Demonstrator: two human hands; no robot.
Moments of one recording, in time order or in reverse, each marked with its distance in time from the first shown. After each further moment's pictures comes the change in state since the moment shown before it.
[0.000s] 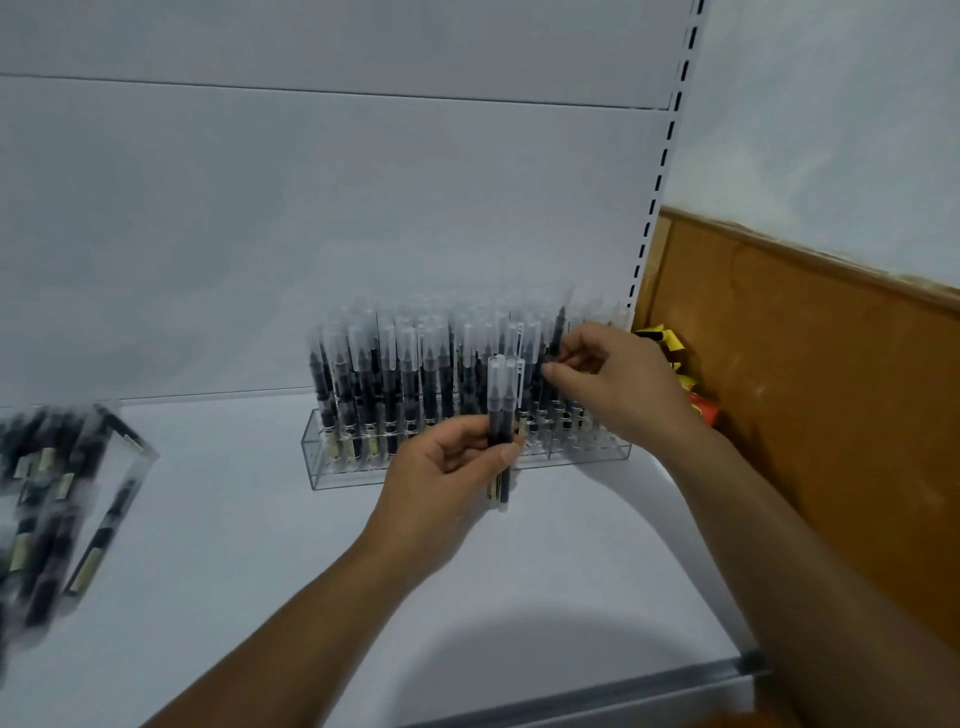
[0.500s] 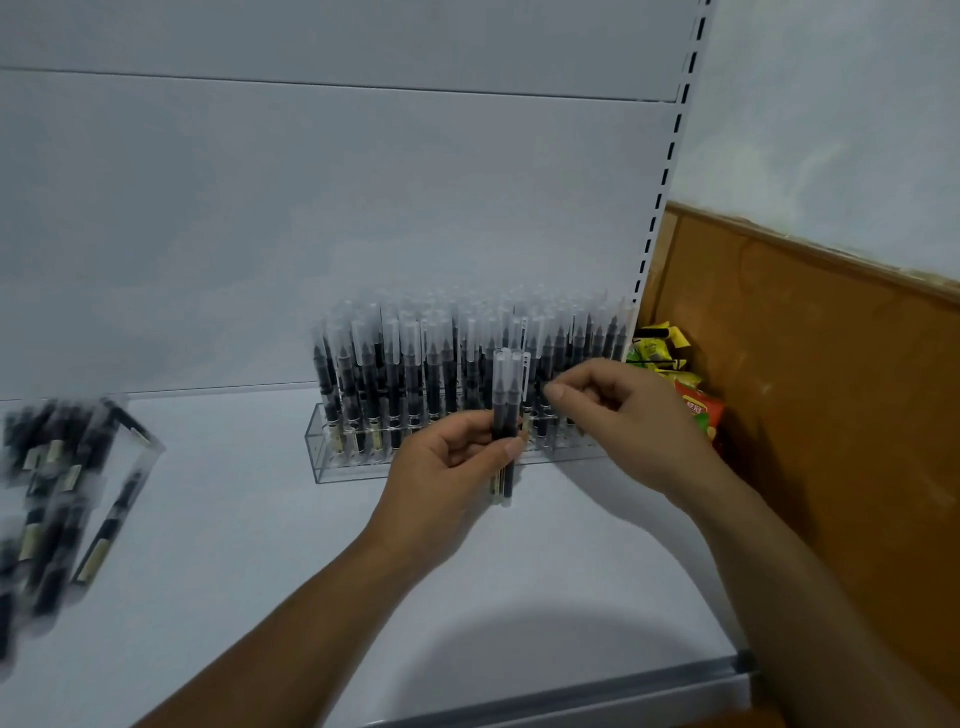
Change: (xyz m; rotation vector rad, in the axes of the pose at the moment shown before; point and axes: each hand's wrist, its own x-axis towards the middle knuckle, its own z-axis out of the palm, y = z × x) left_hand -0.001 0.004 0.004 -0.004 0.020 0.033; right_hand -0.038 -0.005 -0.002 0.234 -0.083 0.015
